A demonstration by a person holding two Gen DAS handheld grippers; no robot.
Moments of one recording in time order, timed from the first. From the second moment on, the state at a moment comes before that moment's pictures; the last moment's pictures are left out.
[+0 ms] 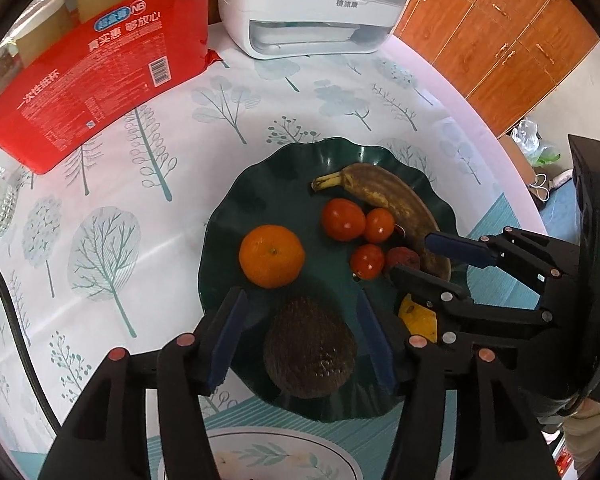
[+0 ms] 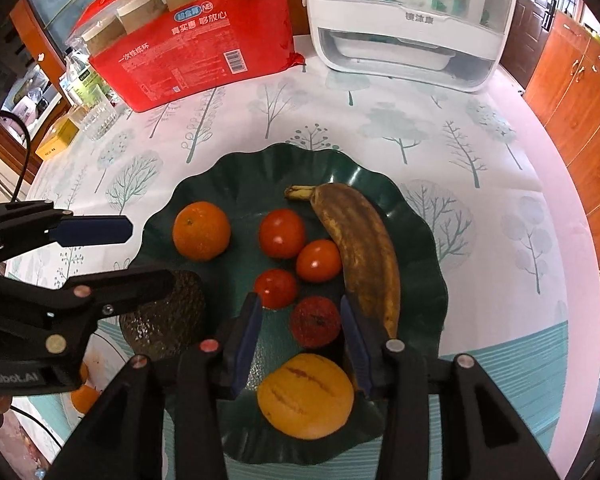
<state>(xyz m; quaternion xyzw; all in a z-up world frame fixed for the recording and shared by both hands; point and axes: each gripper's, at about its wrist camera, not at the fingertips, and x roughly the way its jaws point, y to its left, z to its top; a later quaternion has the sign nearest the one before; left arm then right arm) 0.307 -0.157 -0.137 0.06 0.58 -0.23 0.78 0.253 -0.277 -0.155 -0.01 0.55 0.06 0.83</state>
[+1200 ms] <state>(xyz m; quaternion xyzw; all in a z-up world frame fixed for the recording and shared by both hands) 0.200 -0.069 -0.003 0.03 0.49 -0.22 0.85 0.147 -0.228 -0.025 0.02 0.47 0.06 0.88</state>
